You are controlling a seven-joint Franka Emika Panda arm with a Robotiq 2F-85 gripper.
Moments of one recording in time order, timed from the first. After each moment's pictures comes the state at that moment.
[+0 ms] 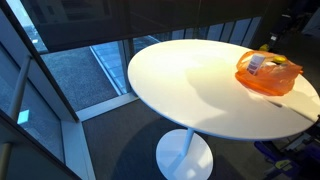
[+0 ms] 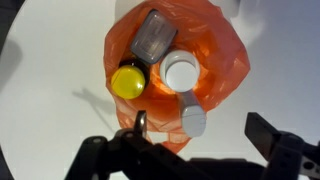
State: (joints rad) arm -0.13 -0.02 -0.14 -2.47 0.01 2.48 -0.15
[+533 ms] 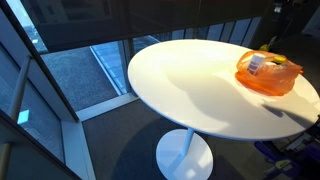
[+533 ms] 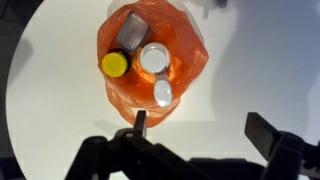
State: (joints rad) arm -0.10 -0.09 -0.10 -2.29 0.00 2.15 -0.07
